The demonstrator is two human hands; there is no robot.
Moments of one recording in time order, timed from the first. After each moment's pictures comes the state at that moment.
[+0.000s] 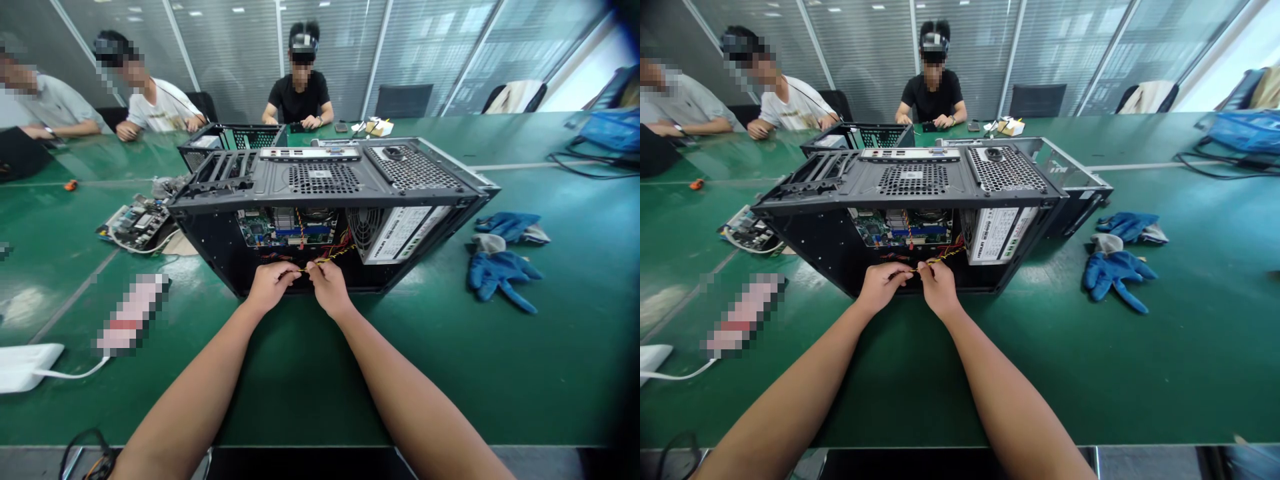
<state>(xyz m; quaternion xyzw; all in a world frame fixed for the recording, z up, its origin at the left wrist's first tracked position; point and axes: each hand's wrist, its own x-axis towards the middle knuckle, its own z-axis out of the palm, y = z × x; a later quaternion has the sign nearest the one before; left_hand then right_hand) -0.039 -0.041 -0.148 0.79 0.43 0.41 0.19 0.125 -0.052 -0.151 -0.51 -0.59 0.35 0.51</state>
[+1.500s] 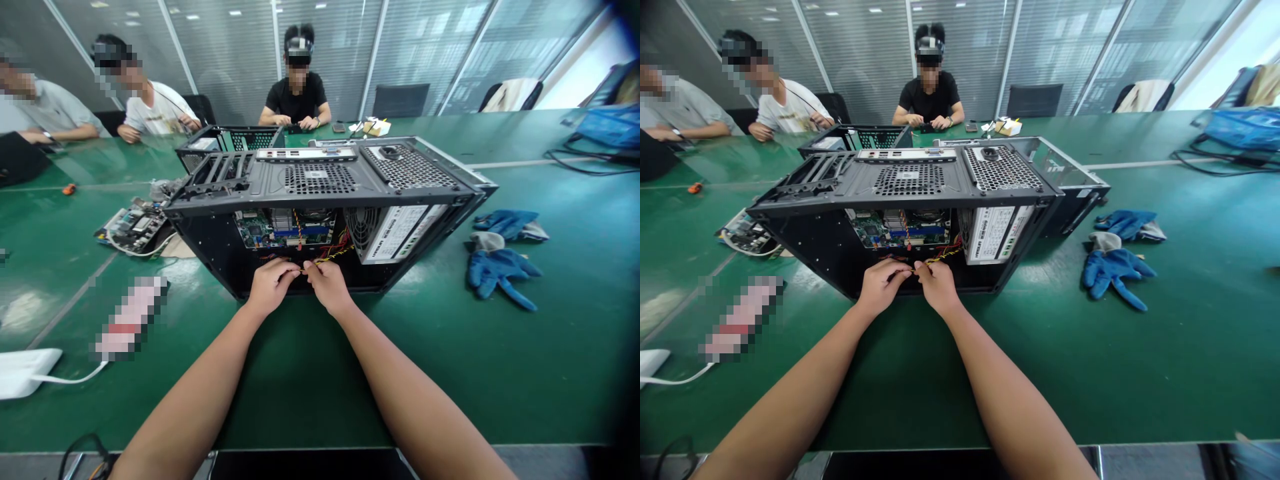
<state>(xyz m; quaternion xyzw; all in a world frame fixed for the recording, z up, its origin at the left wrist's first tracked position) -0.035 -0.043 -0.146 0.79 0.41 0.43 0.12 0.127 -0.046 -0.150 -0.53 -0.58 0.40 0.48</state>
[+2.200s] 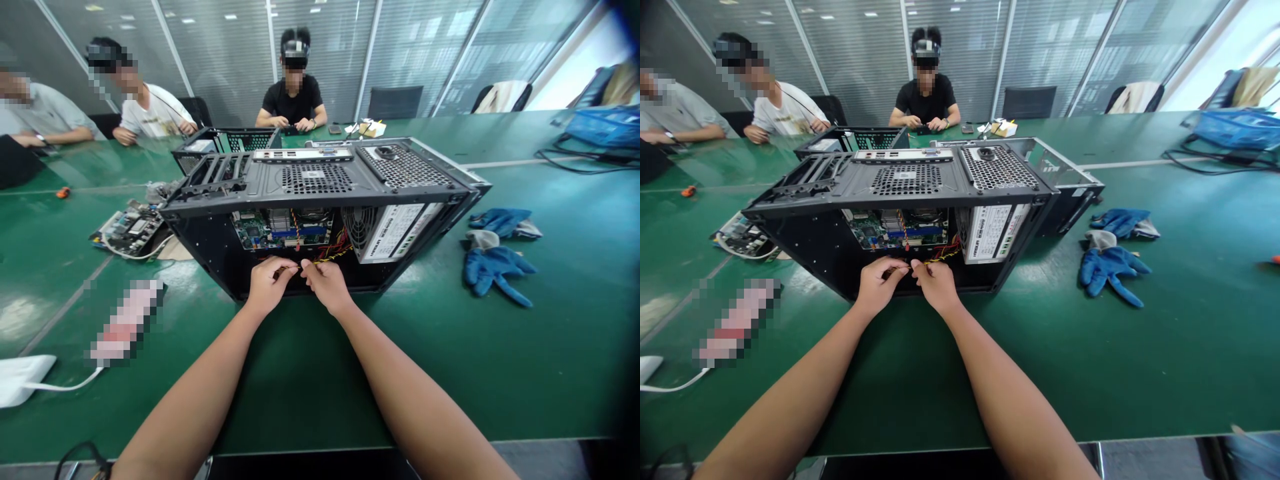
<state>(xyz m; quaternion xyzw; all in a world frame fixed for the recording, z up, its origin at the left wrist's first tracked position) -0.032 -0.042 -0.142 0.74 0.44 0.48 0.17 0.128 -0.049 -0.146 -0.54 -0.55 0.43 0.47</state>
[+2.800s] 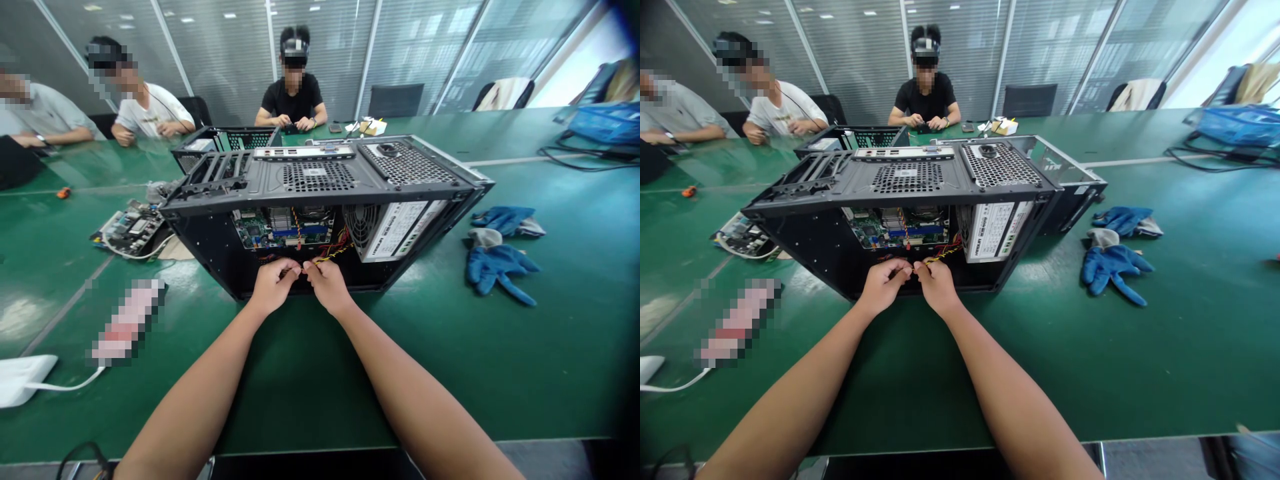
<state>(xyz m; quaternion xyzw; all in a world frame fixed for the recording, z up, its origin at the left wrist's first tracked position) -0.027 -0.043 -0.138 0.74 0.47 0.40 0.28 0.127 -0.048 -0.146 -0.51 -0.61 0.38 0.48</state>
